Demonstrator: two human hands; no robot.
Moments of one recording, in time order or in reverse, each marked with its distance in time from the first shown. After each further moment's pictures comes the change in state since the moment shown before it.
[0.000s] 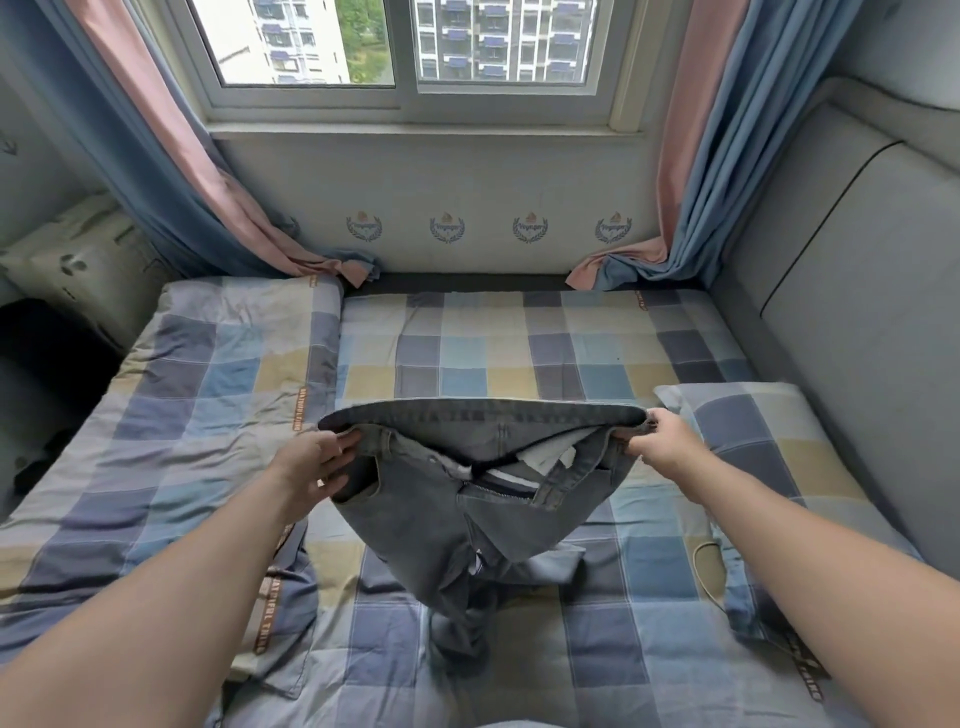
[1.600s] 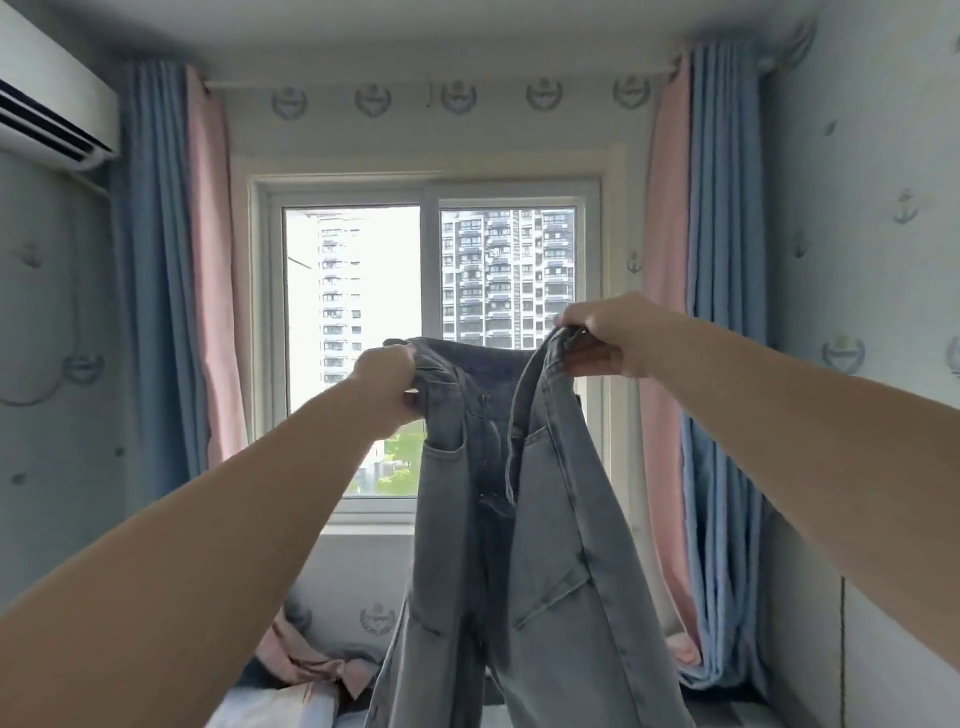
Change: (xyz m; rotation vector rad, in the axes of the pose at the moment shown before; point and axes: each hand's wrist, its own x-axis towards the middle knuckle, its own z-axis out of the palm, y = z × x) left_hand -0.328 0.460 0.100 -0.040 -0.148 0.994; right_hand -0.200 -0.535 -0.215 0.336 0.127 -0.750
